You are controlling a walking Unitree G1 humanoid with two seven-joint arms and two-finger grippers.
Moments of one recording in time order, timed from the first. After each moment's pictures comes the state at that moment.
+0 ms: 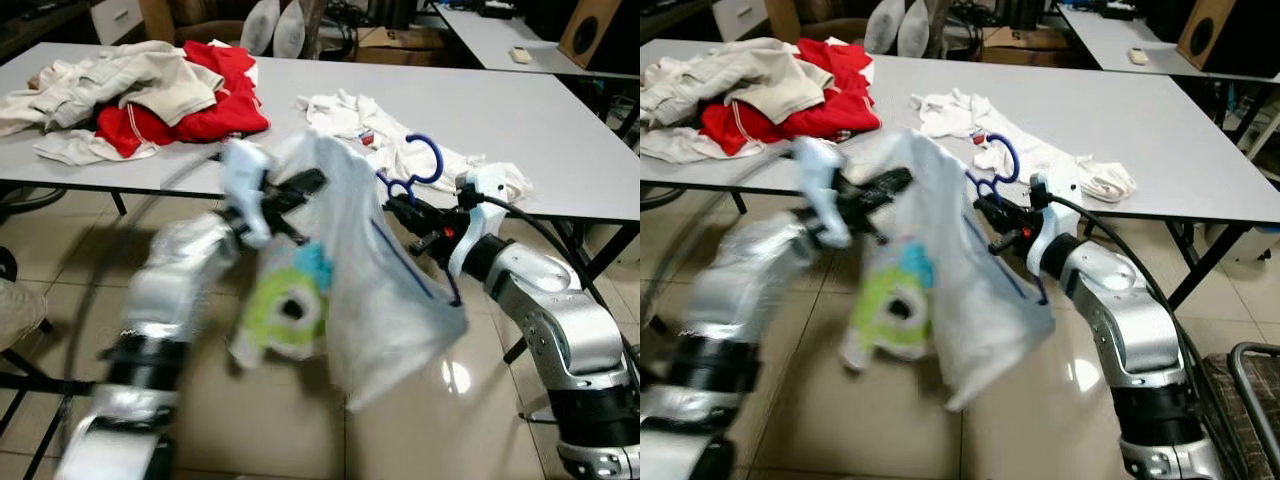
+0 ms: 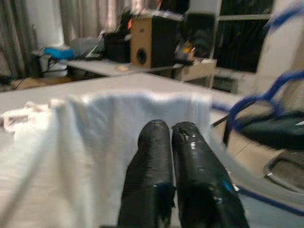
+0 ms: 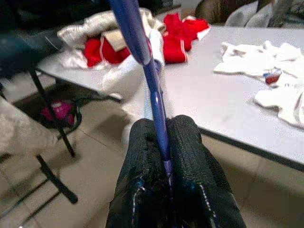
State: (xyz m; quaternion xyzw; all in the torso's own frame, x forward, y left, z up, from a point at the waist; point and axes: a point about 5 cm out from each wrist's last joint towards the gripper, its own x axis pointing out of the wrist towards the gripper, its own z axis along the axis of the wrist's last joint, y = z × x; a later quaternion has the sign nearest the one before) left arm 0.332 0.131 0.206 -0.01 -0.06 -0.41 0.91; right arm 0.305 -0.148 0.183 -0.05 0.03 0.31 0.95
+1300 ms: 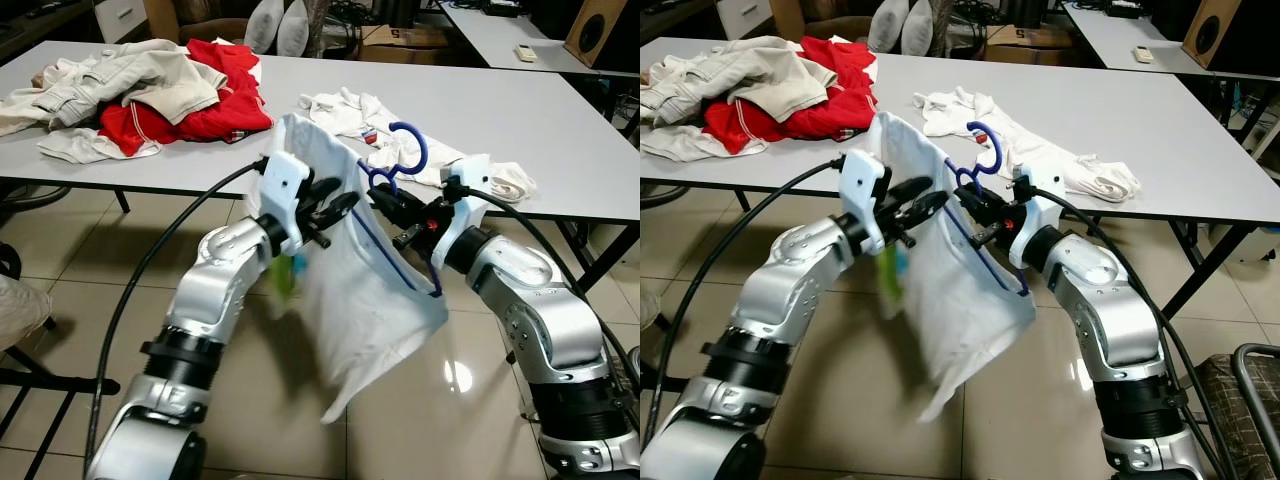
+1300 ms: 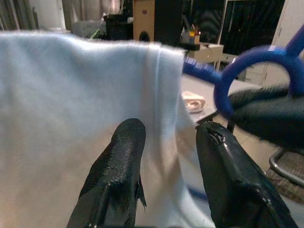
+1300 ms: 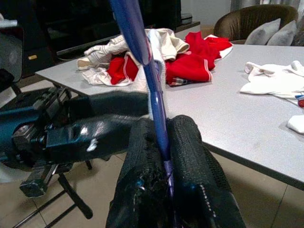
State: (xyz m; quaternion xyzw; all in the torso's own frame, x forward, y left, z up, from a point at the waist) left arm 0.342 0.081 0.186 0.01 -0.03 -0.39 0.92; right arm 0.307 -0.126 0.195 -0.03 -0.01 0.34 0.94
